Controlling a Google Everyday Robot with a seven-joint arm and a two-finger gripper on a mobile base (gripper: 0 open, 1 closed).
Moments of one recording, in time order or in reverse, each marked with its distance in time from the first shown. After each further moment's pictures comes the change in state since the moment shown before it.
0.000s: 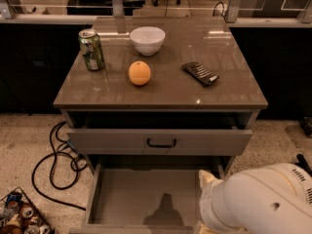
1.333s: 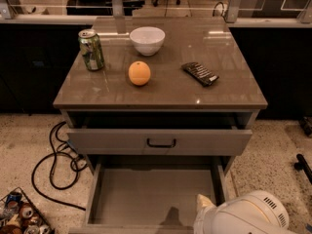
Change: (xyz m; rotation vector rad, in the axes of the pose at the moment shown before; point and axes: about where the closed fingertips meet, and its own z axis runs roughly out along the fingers) arm 0.028 0.046 0.072 -0.042 0.037 0.092
